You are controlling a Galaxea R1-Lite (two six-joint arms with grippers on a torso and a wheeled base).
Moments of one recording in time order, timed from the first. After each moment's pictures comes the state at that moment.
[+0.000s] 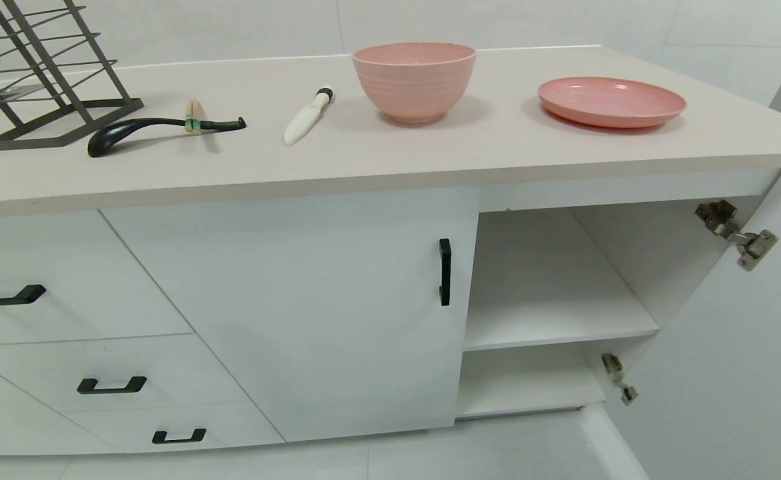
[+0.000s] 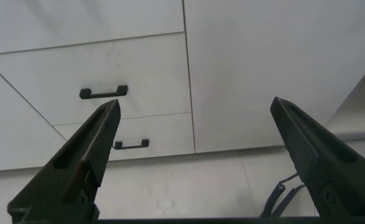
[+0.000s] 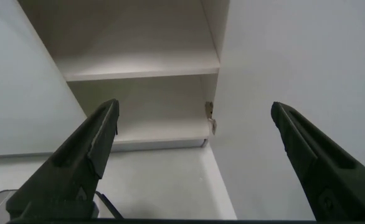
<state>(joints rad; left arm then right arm) 0.00 0.00 0.00 0.00 0.03 0.06 0.00 0.00 0.00 0.00 0.01 0.00</state>
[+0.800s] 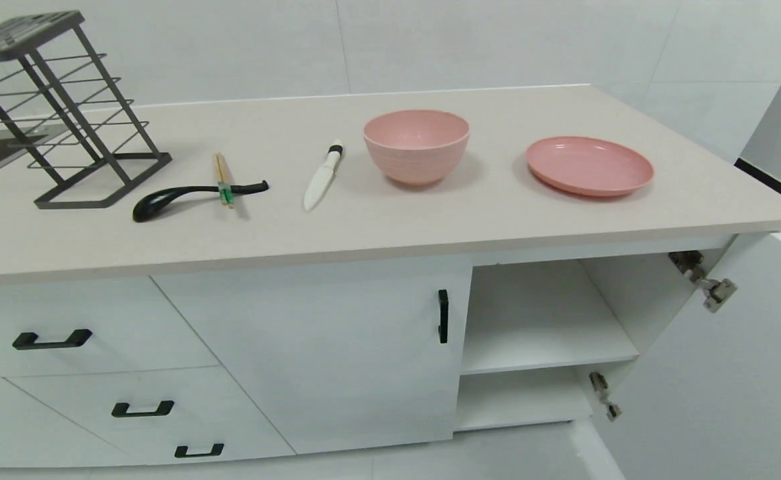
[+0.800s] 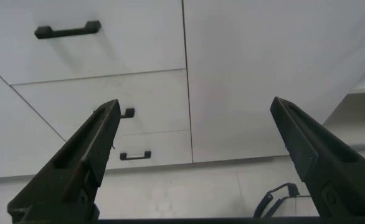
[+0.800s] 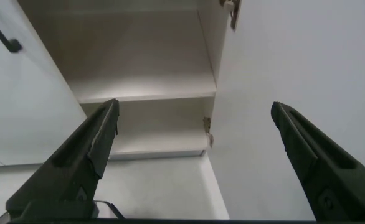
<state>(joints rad) 0.00 0.00 0.00 0.00 0.03 0.04 0.00 0.00 0.00 0.00 0.01 -0.01</state>
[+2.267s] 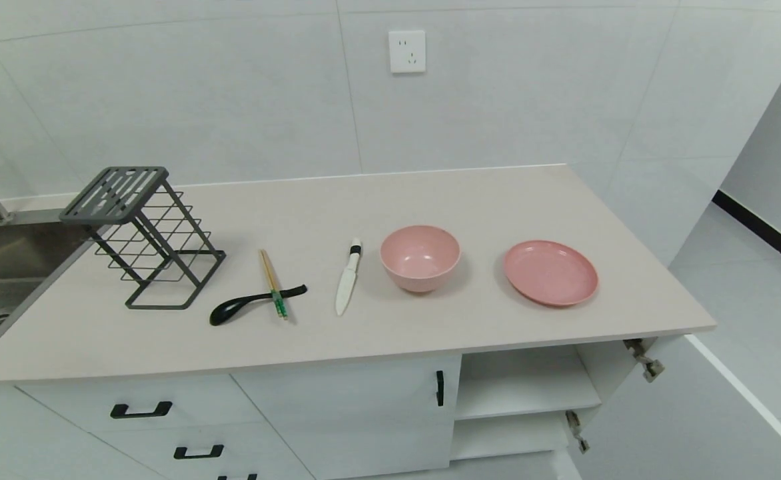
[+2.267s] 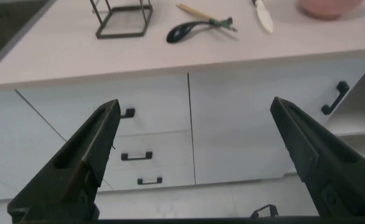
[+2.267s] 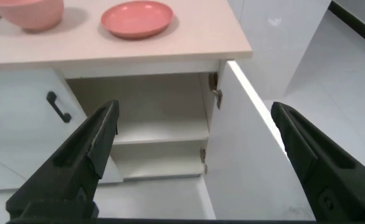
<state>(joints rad) 0.00 0.00 0.00 0.00 0.03 0.05 0.00 0.00 0.00 0.00 0.01 -0.01</state>
